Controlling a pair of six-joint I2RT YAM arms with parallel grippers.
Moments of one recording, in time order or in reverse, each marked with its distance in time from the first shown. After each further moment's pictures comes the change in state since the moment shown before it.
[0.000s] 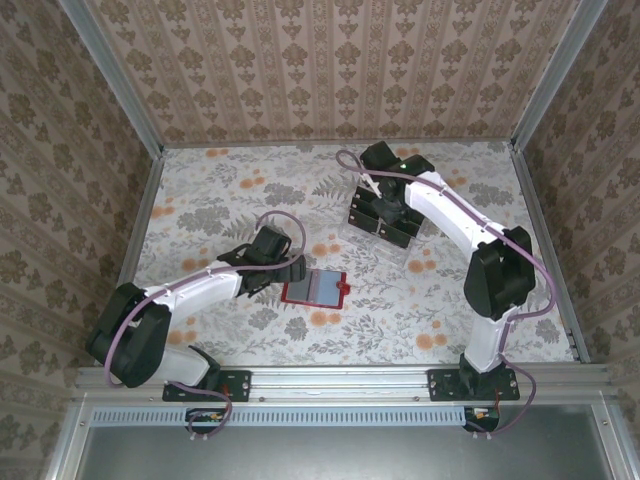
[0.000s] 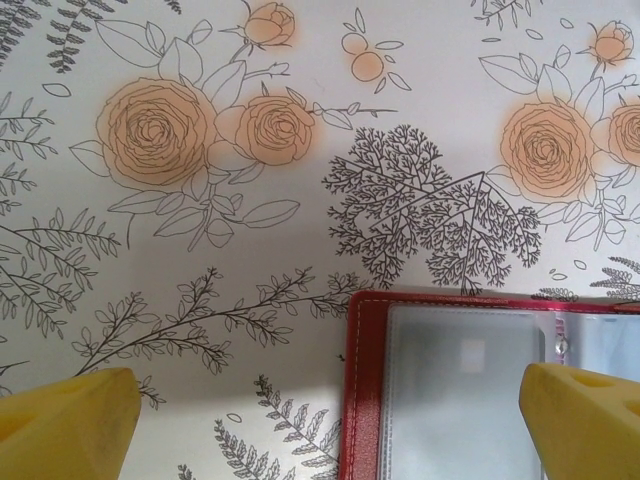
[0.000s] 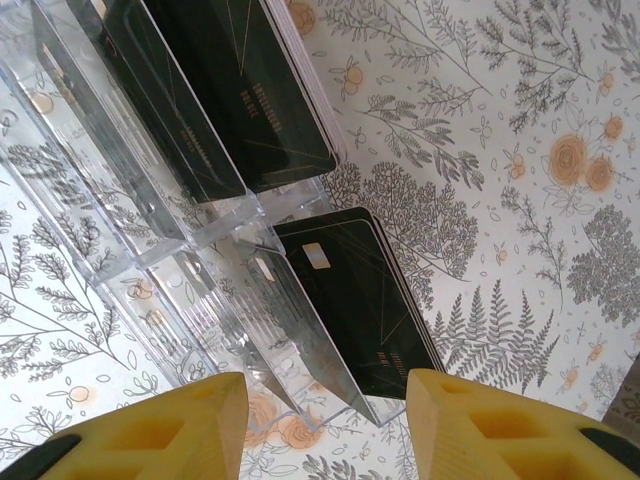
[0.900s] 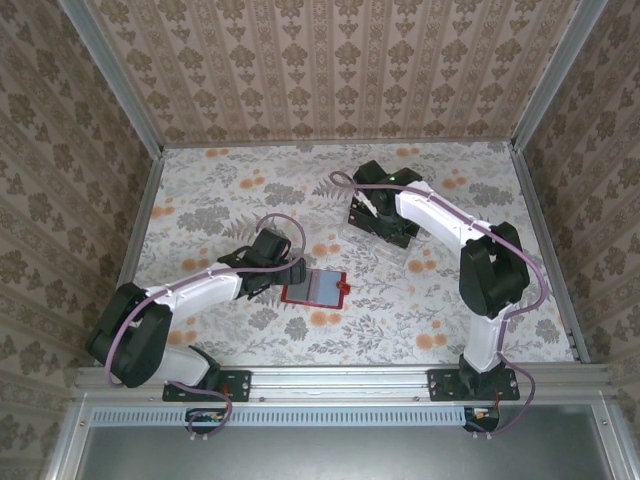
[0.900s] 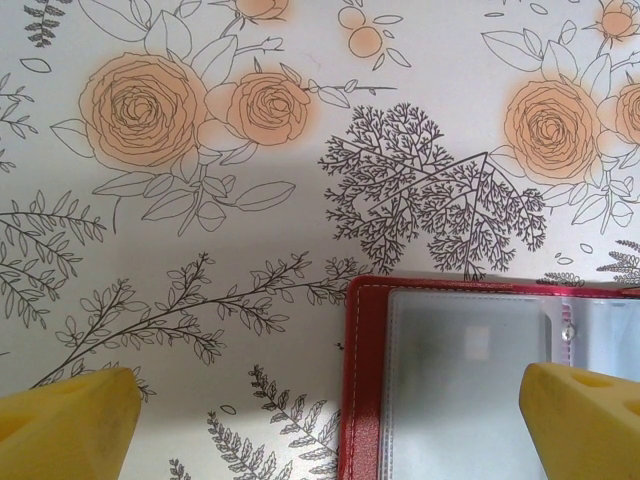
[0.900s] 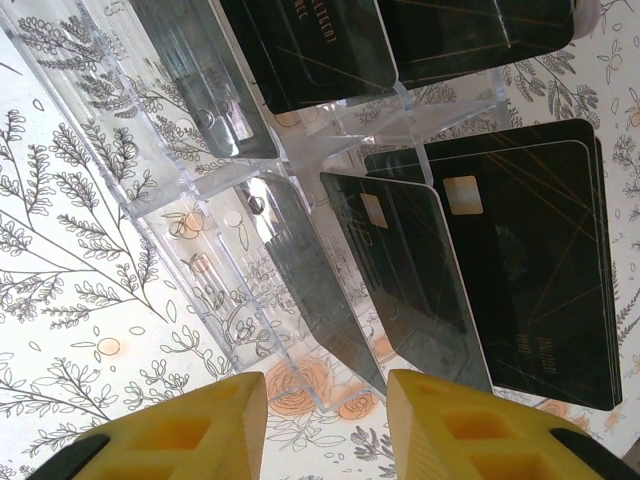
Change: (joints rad) left arm 0.000 0.000 -0.023 0.016 0.015 0.000; right arm 0.033 0.022 -0.108 -0.007 -0.035 0.028
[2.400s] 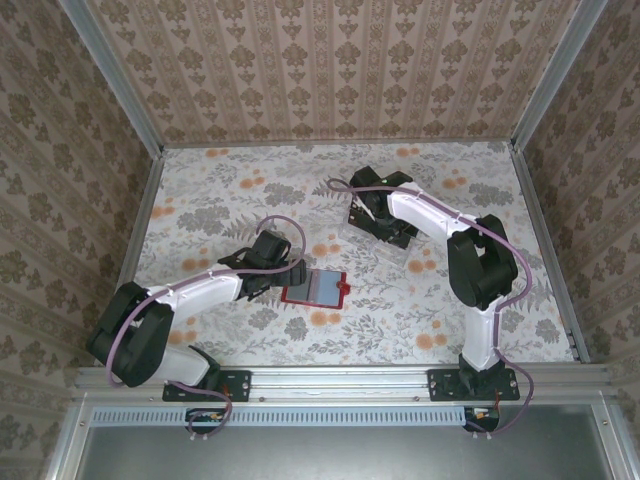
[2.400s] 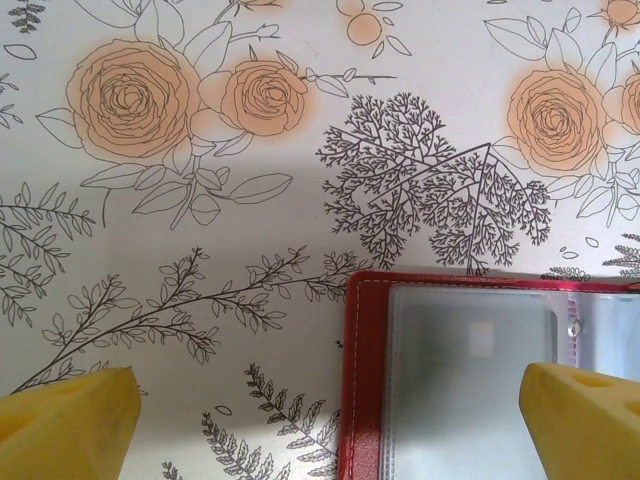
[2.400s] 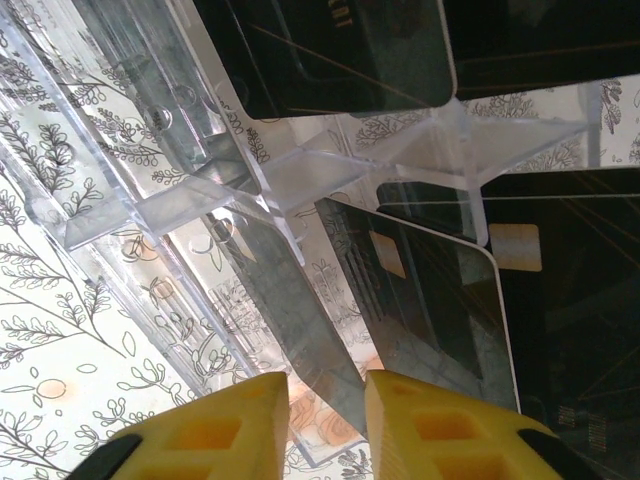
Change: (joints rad) left arm 0.000 0.005 -0.017 0.024 0.008 -0.001; right arm 0.000 0.086 0.003 0.016 0.057 -0.008
